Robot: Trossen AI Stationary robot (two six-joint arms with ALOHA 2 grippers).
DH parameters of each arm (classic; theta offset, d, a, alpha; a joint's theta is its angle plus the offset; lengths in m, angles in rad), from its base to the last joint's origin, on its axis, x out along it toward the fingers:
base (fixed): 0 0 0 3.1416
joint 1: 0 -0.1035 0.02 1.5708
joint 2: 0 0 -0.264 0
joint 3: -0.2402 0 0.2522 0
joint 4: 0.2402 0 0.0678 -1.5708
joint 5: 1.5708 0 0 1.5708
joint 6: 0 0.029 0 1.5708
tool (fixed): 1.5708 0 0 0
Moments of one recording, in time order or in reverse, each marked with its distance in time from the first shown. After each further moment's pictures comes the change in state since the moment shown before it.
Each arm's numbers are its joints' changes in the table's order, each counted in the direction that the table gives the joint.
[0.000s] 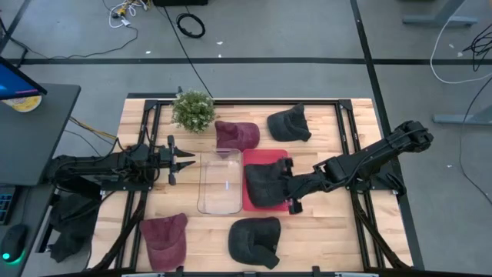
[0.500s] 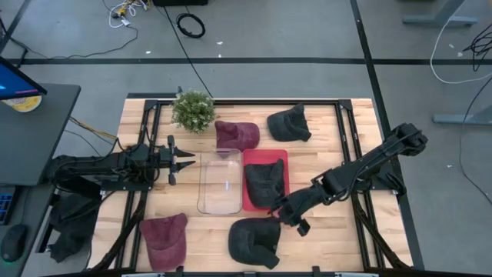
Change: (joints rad) left arm 0.000 0.000 0.000 0.000 0.000 0.000; right arm -0.108 0.098 0.000 -0.207 -0.186 -0.262
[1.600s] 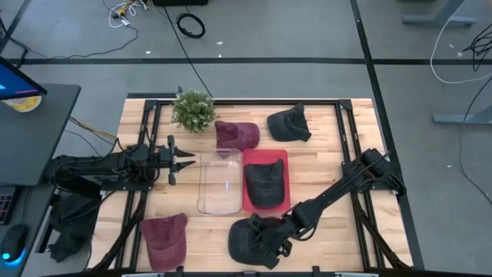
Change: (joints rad) left arm 0.000 0.000 0.000 0.000 0.000 0.000; right arm -0.084 0.478 -0.238 -0.074 0.037 -0.203
